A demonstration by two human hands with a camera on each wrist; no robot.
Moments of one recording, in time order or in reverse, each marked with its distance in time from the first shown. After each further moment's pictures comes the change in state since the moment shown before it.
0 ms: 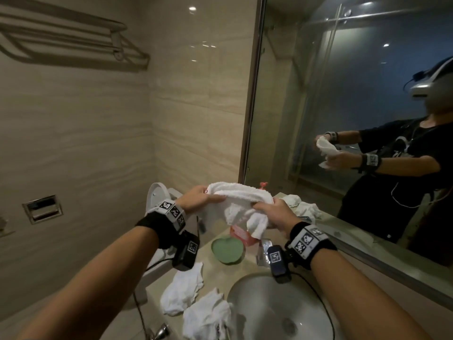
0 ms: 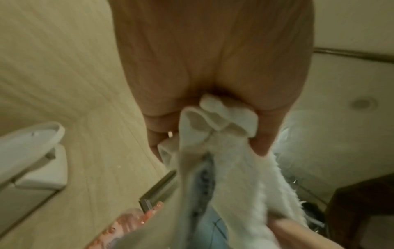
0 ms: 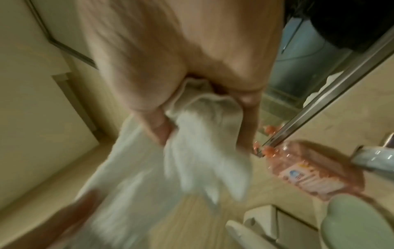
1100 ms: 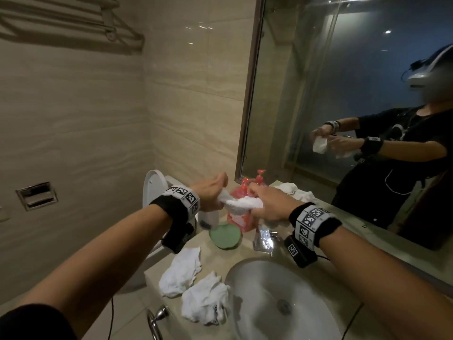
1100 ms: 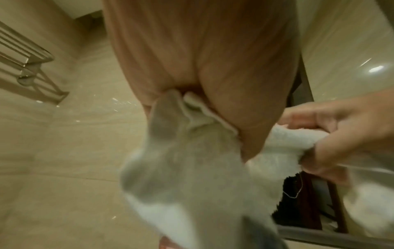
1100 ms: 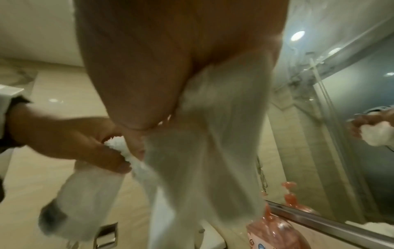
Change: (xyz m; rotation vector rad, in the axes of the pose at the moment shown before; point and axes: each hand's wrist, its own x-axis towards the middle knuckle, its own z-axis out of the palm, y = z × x) left_hand 0.006 0.001 0.029 1.025 -0.081 0.226; right_hand -0.016 -0.014 -0.004 -1.081 -0.289 -0.412
